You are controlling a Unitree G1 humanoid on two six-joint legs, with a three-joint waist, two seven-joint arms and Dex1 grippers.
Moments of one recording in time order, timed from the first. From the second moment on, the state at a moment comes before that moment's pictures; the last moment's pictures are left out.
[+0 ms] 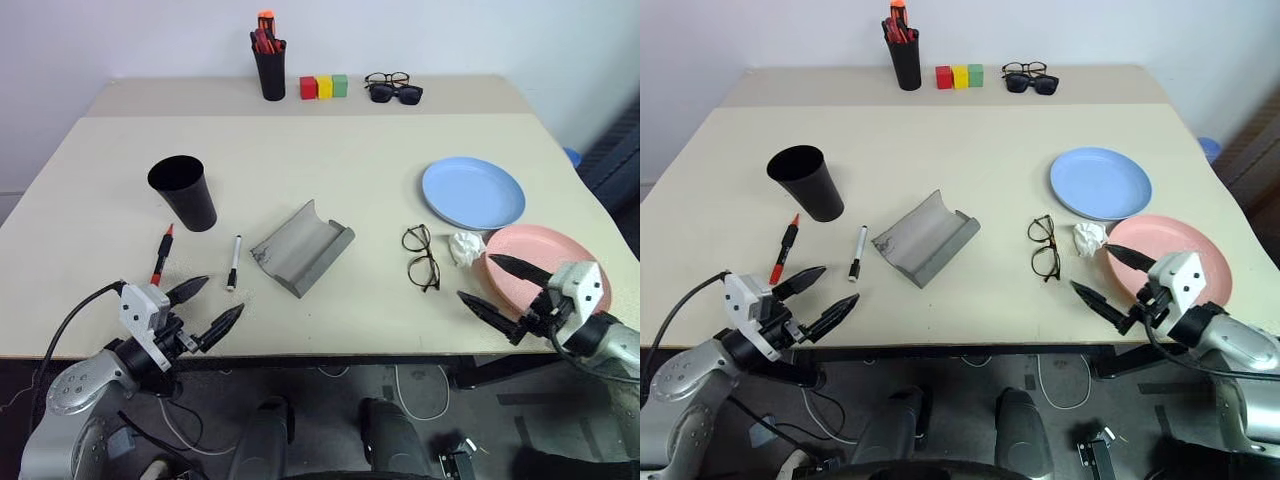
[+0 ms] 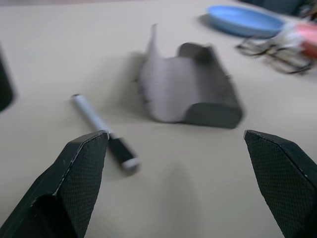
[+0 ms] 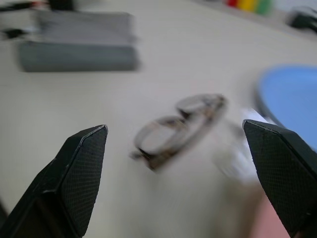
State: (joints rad) left arm 0.27 0.52 0.29 -0.37 -0.51 0.19 -0.71; right arm 0.14 -0.69 -0.33 -0.21 0.50 0.05 0.99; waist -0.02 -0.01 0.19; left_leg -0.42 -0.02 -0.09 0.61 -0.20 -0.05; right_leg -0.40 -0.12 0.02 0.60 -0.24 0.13
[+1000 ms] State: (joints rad) left arm -0.36 0.43 0.30 -0.41 -0.74 1.41 0.14; right arm -0.19 -0.72 -0.10 -0.19 0.55 0.20 1.21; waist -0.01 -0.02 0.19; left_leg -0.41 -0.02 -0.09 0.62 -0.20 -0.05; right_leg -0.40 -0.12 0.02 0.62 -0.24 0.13
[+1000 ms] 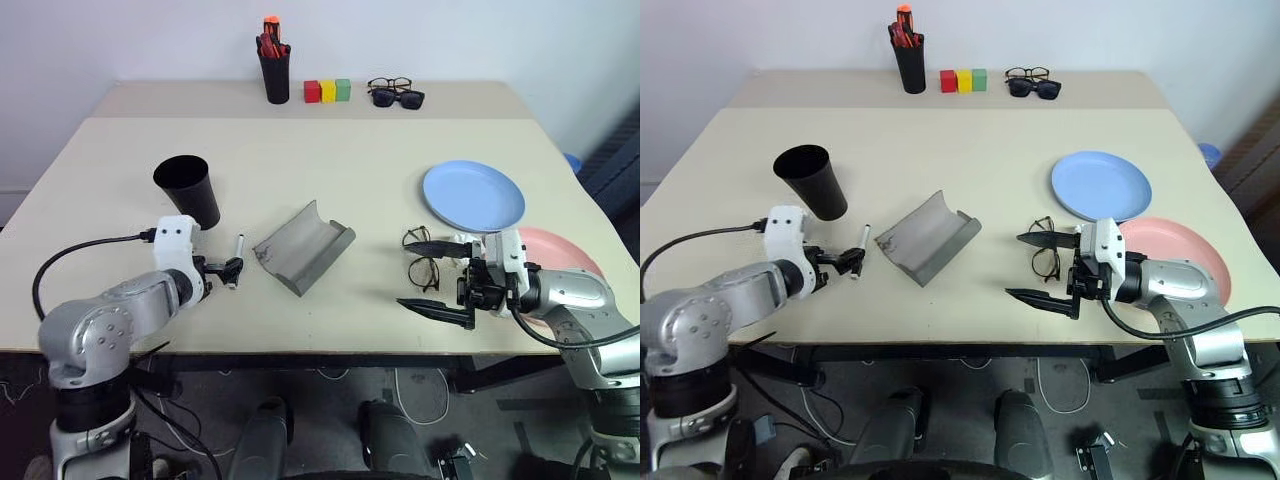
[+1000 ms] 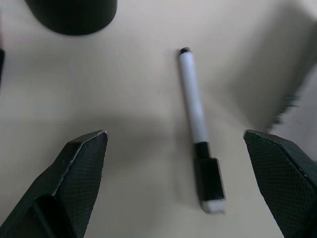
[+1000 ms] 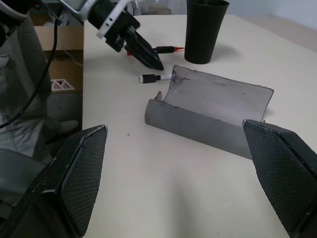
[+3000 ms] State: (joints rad) left arm -0.74 0.39 0.18 0.31 0.07 0.15 0.29; right arm -0.35 -0.61 -0.08 0.03 0.47 0.08 1.13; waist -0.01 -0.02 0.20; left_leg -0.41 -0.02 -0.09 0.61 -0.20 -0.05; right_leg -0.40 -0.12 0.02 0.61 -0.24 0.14
